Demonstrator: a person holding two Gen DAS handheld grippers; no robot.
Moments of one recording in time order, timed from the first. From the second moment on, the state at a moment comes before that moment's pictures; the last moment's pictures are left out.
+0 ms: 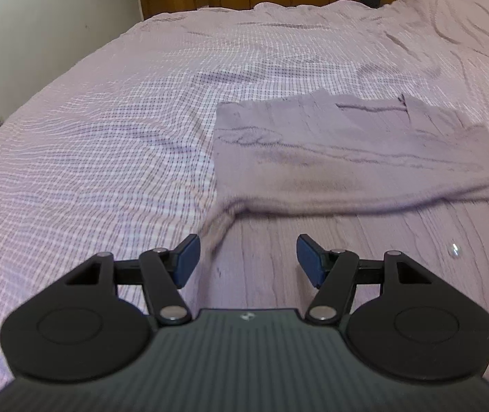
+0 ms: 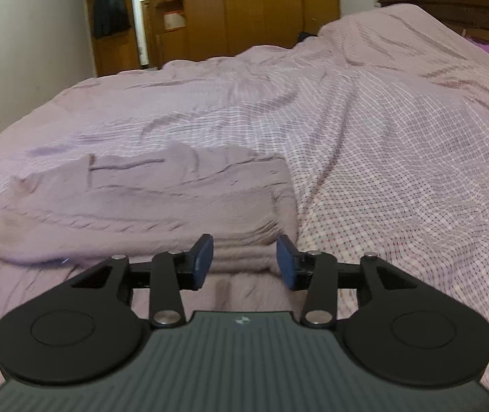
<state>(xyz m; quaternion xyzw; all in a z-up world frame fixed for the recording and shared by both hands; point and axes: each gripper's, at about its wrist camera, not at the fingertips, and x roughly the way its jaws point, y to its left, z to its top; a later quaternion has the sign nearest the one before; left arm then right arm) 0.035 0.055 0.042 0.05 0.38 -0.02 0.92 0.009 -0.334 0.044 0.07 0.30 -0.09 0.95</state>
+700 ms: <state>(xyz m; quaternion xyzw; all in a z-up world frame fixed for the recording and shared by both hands) -0.071 0.037 0.021 0.05 0.40 -0.06 0.91 -0.139 -0.215 0.027 -0.07 0.30 0.06 0.95</state>
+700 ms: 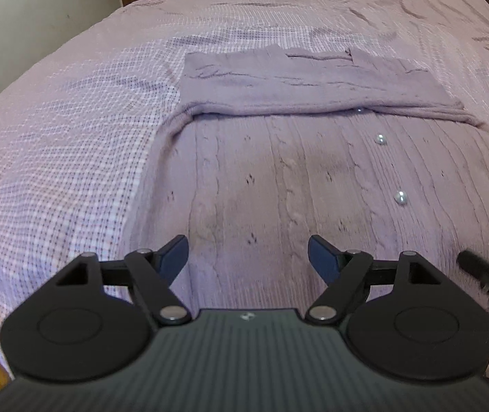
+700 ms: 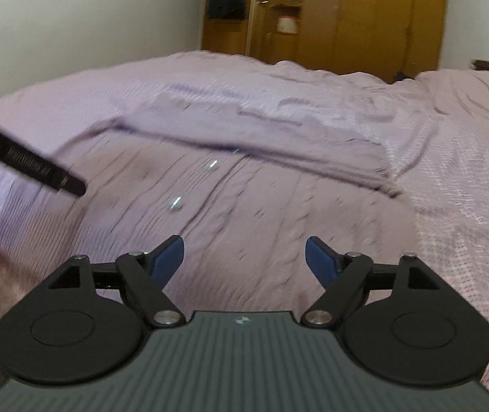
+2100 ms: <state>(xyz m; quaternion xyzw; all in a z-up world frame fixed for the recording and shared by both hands) -0.122 -0.017 -0.022 0.19 0.40 -0.19 0.88 -0.125 -0.210 0.021 -0.07 0.29 -0.03 0.95</state>
